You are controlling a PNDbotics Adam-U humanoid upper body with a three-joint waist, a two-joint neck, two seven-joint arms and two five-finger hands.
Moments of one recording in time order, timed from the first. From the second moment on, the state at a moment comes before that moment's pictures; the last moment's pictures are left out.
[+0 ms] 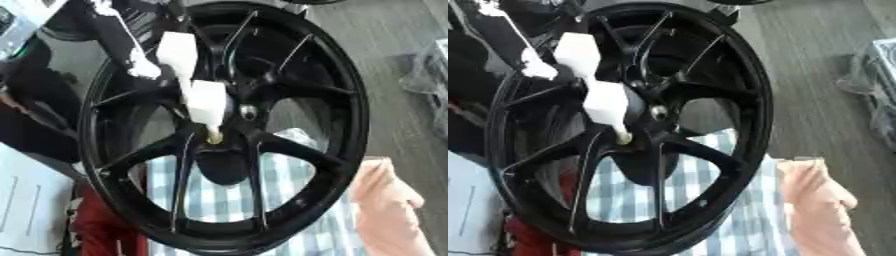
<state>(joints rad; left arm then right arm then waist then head) -1.34 0.55 -0.59 -1.37 -0.40 -0.26 -0.86 0.05 -0.49 -0.35 -1.81 -0.26 -0.04 -0.42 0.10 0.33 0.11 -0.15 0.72</state>
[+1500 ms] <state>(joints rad) -0.72 1.02 -0.10 -1.43 -0.33 -0.15 -0.54 0.05 -0.49 -0.37 -1.81 -0.25 -0.04 -0.43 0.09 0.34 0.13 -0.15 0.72</state>
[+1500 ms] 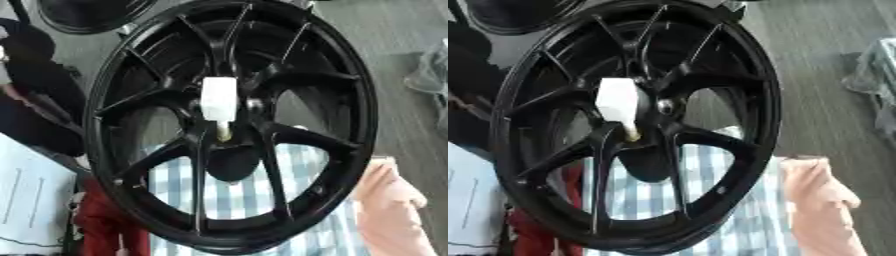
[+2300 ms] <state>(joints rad) -0.60 1.02 -0.06 -1.41 -0.42 -0.26 -0.64 0.05 -0.49 -0.37 -1.81 -0.25 -0.04 -0.44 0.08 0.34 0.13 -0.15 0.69</state>
